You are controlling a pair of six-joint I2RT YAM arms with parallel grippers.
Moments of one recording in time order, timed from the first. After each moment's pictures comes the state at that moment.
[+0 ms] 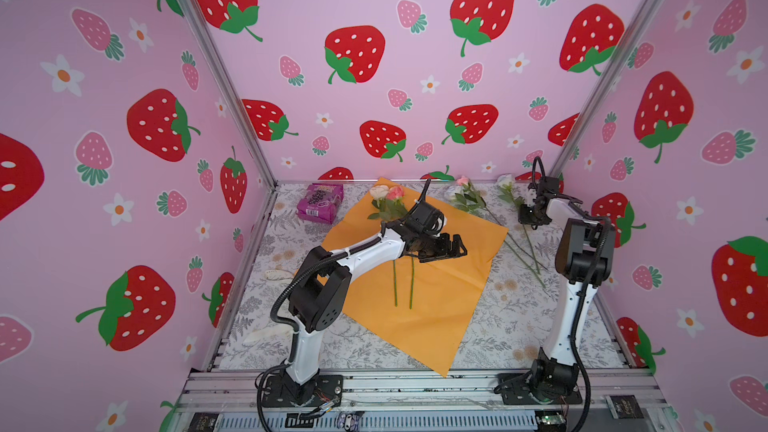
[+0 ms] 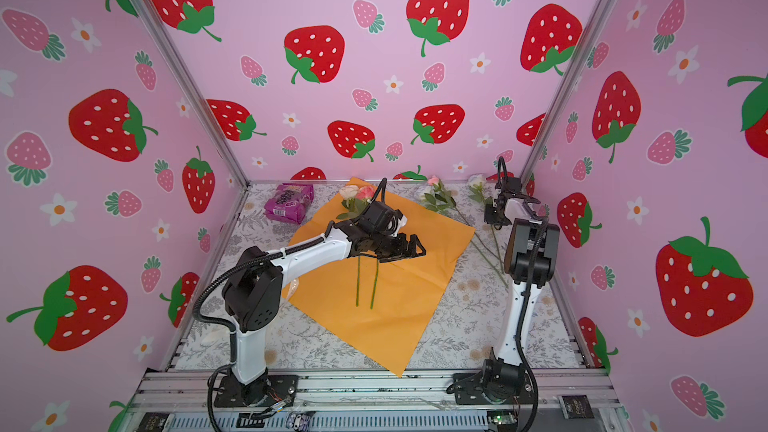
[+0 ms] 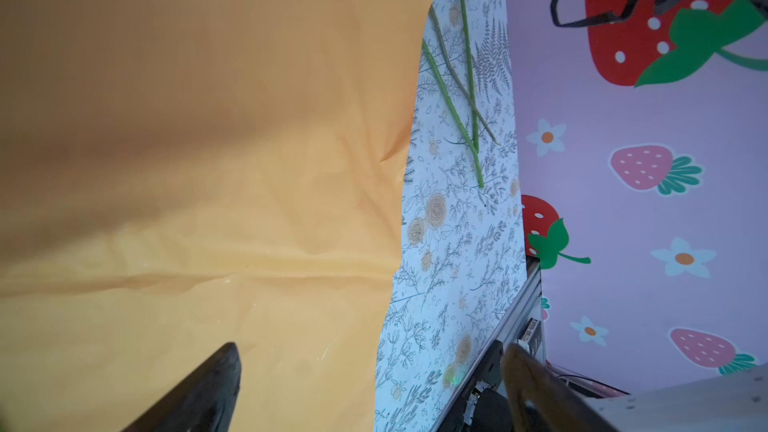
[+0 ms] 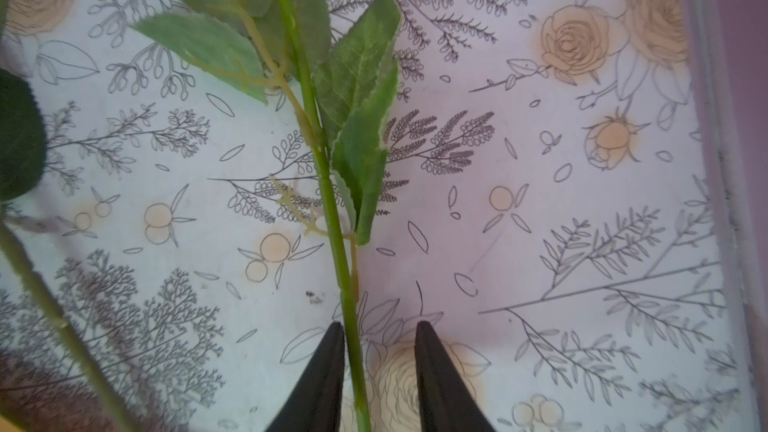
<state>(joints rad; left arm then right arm) -0.75 2.00 1.58 -0.42 0.46 -0.69 -0.10 2.33 1.83 -0.55 -0.07 -0.10</state>
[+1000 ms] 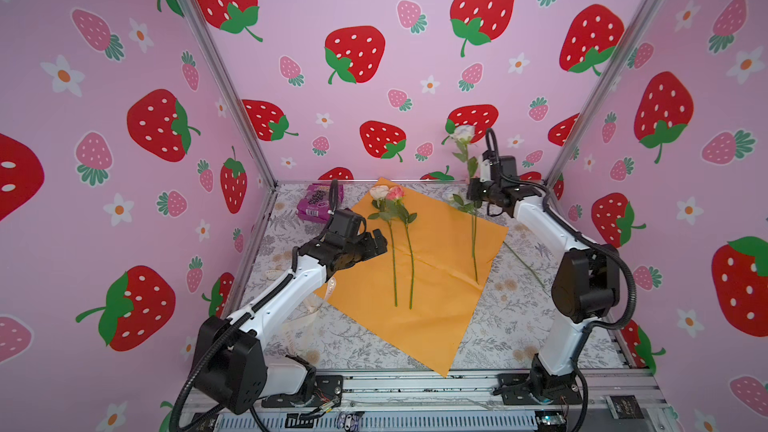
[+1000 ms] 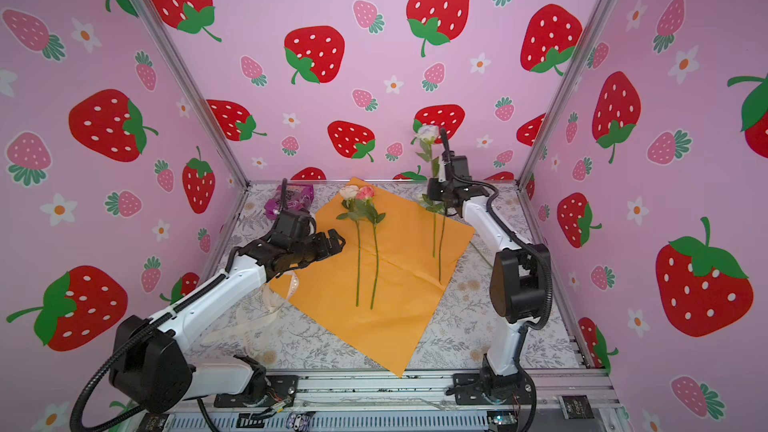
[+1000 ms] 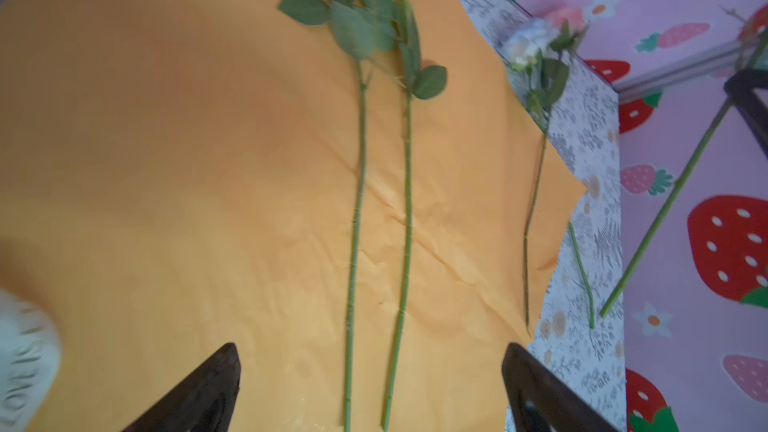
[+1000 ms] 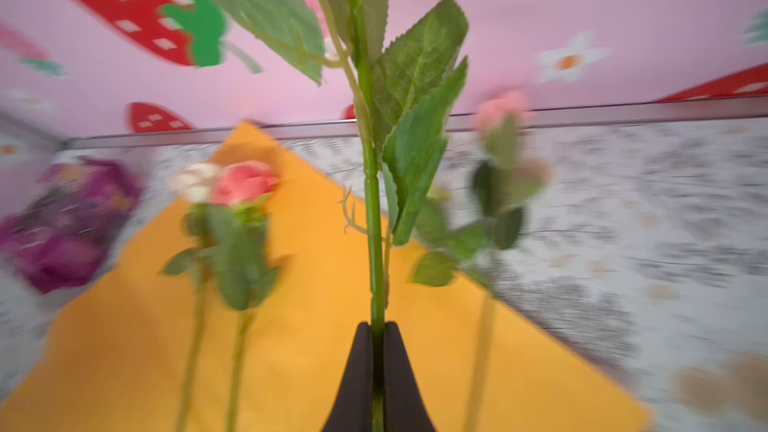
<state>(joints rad) -0.37 1.29 0.97 -0.51 0.10 -0.72 0.40 1.88 1.59 -0.32 -0.10 0.31</state>
